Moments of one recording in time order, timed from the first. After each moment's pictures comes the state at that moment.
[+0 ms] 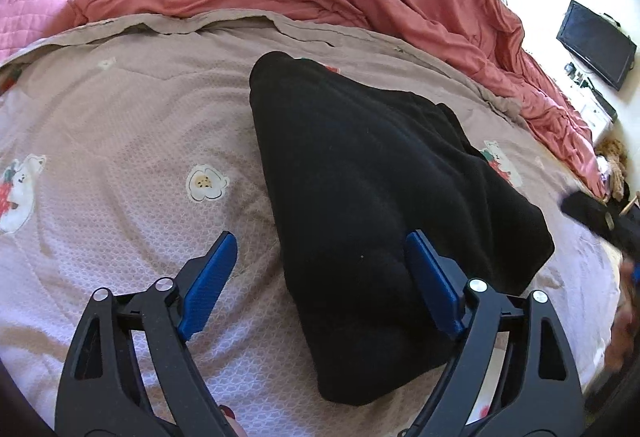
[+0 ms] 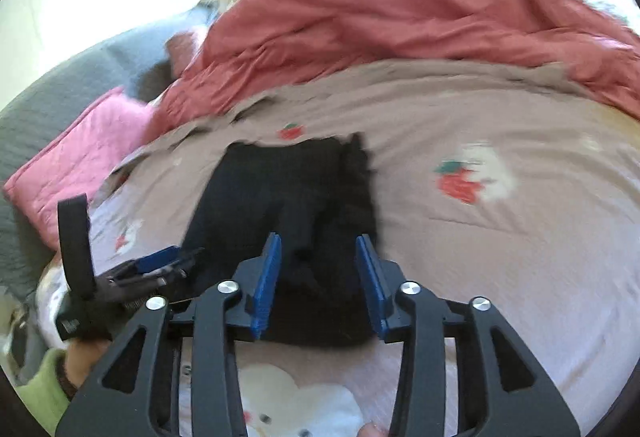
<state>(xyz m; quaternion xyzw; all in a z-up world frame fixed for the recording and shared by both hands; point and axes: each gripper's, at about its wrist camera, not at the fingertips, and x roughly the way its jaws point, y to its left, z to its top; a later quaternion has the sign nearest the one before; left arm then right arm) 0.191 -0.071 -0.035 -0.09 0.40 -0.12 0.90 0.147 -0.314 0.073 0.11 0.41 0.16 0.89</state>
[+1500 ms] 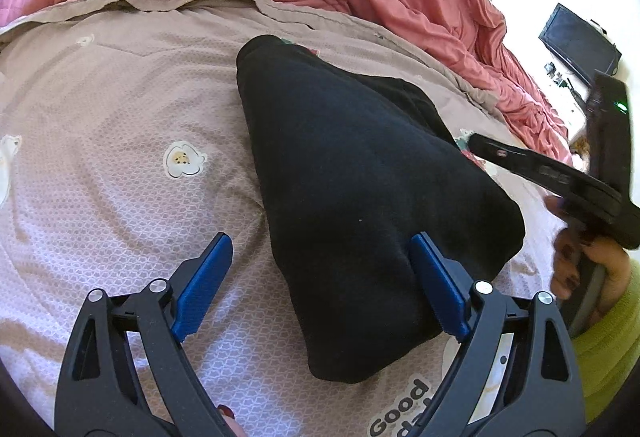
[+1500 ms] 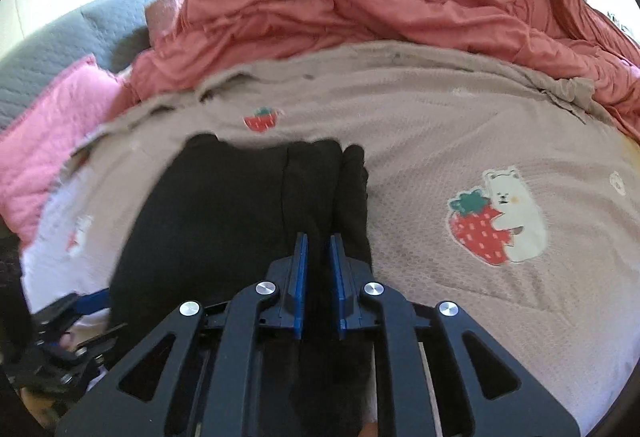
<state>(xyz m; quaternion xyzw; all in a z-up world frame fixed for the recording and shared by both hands) 0.189 -0.068 -0.040 -0.12 0.42 -0.17 0.88 0.197 -0.316 0.048 0.07 0.42 0.14 0.89</state>
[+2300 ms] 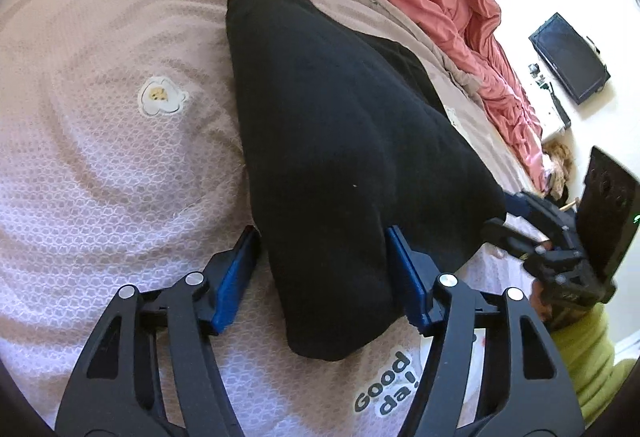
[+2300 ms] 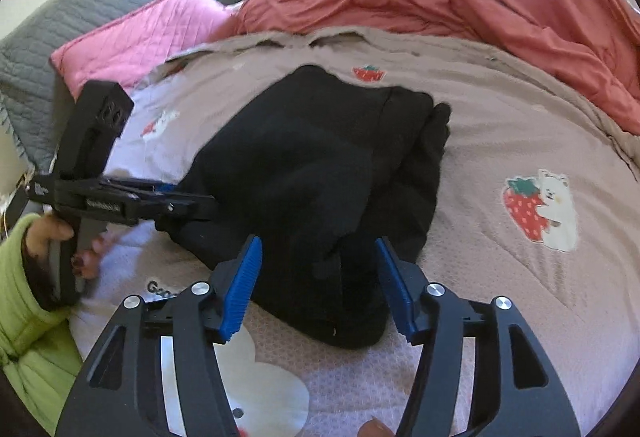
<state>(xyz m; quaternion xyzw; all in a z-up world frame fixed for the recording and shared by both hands) 0.199 -0.057 -0.059 -0.19 0.49 -0.23 0.82 0.146 -0.298 0.037 -0.05 0.45 0.31 0.83</state>
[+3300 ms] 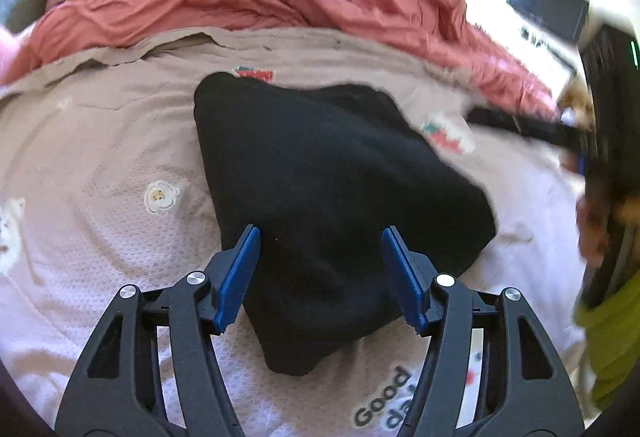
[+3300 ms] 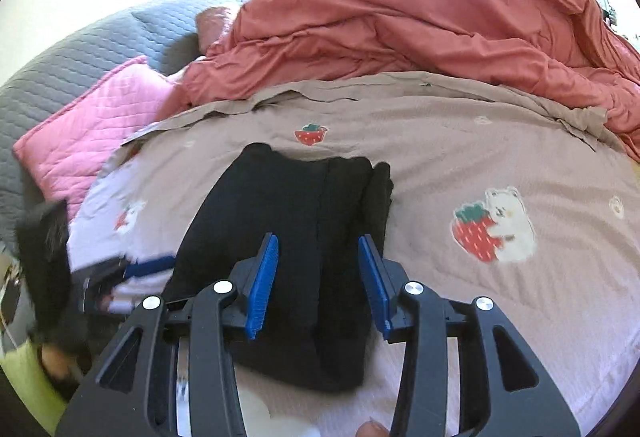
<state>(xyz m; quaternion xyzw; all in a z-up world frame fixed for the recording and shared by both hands) 0.174 -0.105 -0.023 -0.01 0.39 -0.20 0.90 0.180 -0.310 0.080 0.05 0.41 0.21 0.89</state>
